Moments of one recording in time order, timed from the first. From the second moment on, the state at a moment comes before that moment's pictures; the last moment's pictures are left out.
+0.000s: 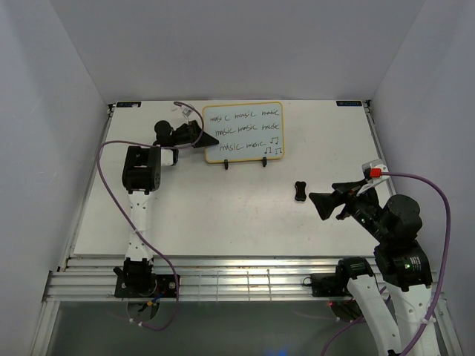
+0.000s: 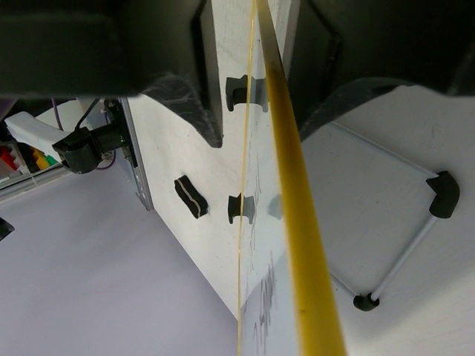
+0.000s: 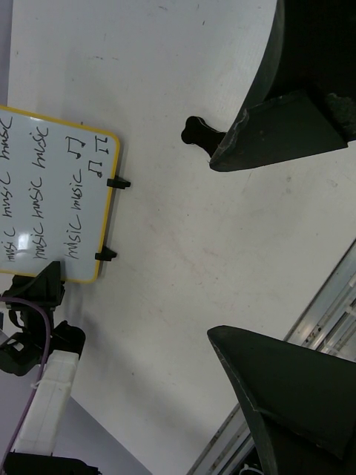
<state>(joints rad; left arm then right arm) -0.07 2.60 1.65 1.21 1.31 -1.09 0.19 0.36 0.79 -0.57 -0.42 0.20</state>
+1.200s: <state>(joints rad) -0.06 2.65 1.70 1.33 1.37 -1.26 0.19 0.37 0.77 -0.56 -0.44 0.23</state>
